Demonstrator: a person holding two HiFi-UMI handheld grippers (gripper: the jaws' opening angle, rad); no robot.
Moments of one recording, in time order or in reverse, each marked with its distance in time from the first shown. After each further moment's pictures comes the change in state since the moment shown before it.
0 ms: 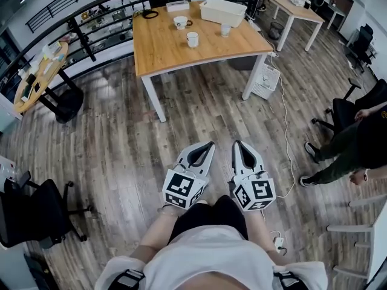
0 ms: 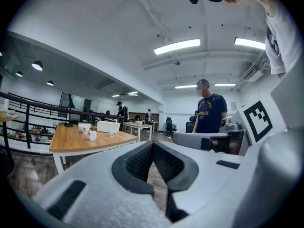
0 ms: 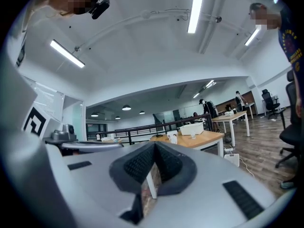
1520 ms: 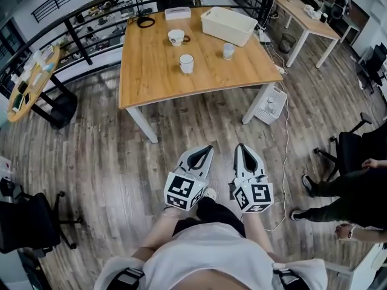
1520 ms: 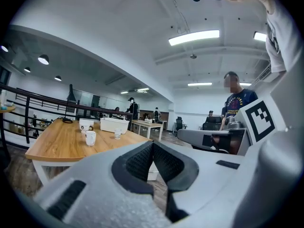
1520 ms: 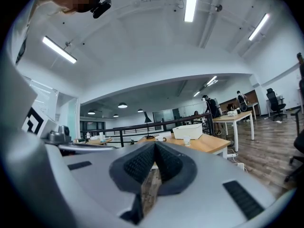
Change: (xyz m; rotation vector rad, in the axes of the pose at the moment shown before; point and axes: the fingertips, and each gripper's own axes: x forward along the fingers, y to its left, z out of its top) left arm 0.235 0.140 0.002 -0.064 0.026 0.094; right arm 0.220 -0.175 0.016 -0.017 0.020 0.003
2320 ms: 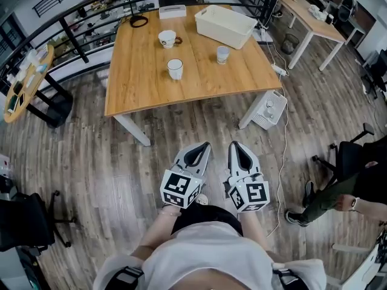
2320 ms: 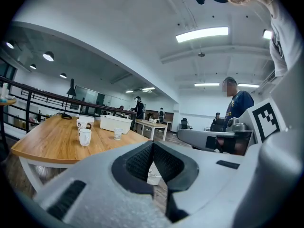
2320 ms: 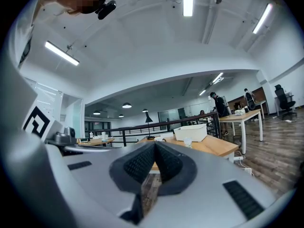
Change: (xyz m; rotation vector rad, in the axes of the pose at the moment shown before) left arm 0.104 0.023 0.001 -0.048 -0.007 0.051; right arm 0.071 -0.068 0.004 -0.010 -0.003 0.080
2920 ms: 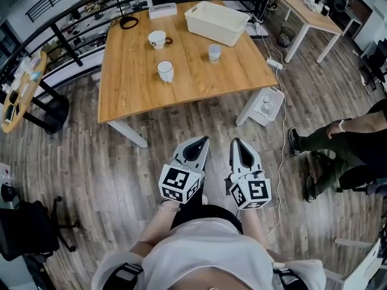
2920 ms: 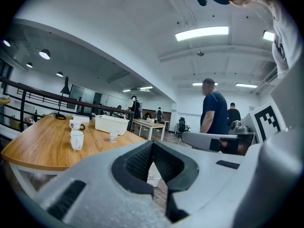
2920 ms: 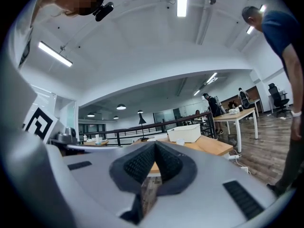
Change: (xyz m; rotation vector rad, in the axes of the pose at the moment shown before) left arm 0.045 0.005 0.013 0.005 0.010 -0.031; right arm 0.015 -0.042 0.007 0.039 -0.009 -0.058
